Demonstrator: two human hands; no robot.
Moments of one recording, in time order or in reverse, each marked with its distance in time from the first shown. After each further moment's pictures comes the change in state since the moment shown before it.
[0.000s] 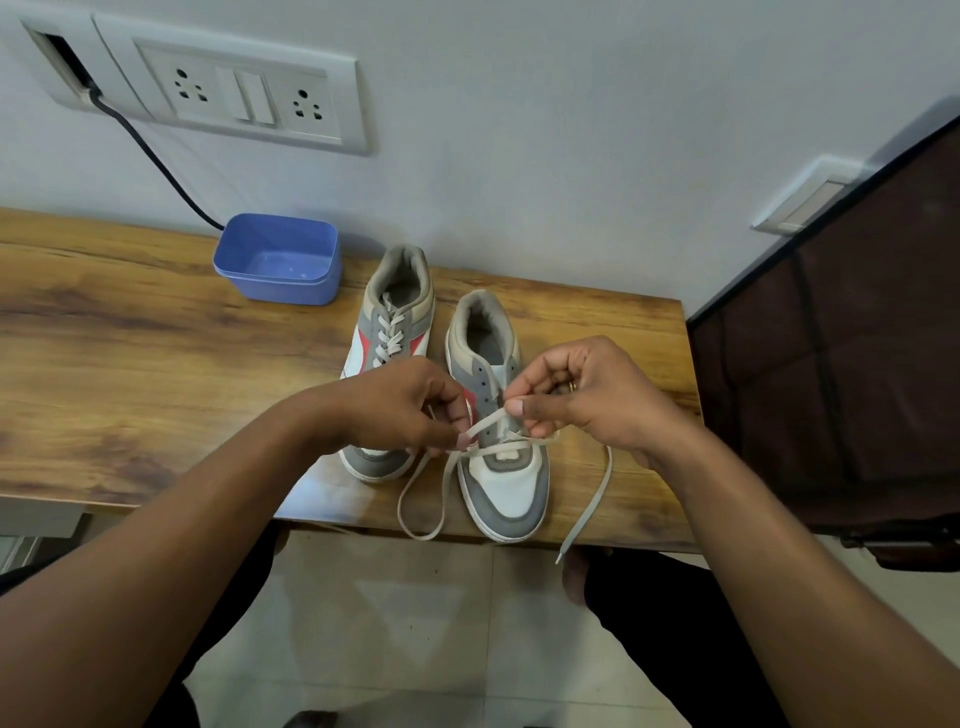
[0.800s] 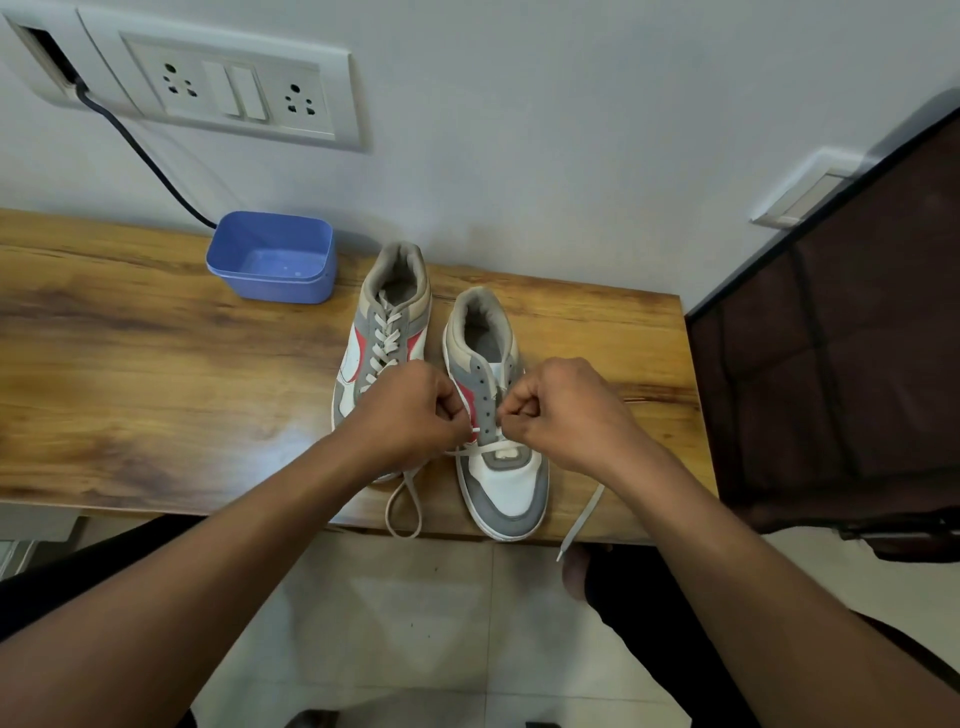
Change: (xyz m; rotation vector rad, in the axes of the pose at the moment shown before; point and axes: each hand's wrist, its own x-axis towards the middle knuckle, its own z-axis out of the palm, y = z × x) left_hand 0.009 0.000 0.033 0.197 0.444 -0.151; right_hand 0.005 0.010 0.029 -0.654 0.165 -0.011
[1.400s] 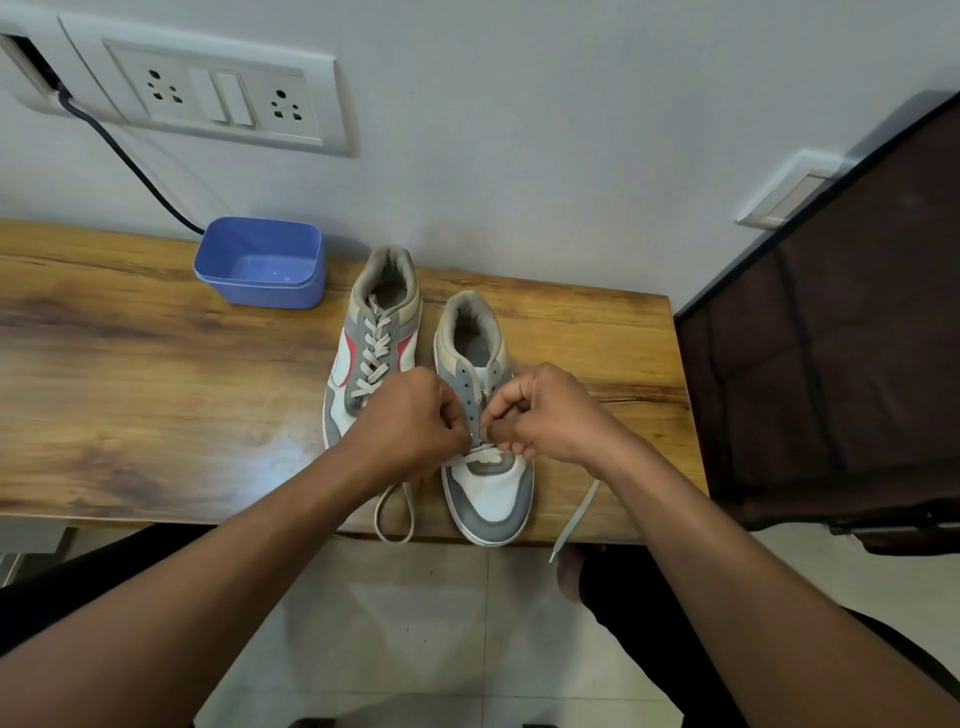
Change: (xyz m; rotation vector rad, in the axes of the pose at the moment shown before) left_hand 0.001 0.006 0.009 0.055 0.005 0.053; right_hand 0.013 0.008 0.007 0.369 -0.191 0.150
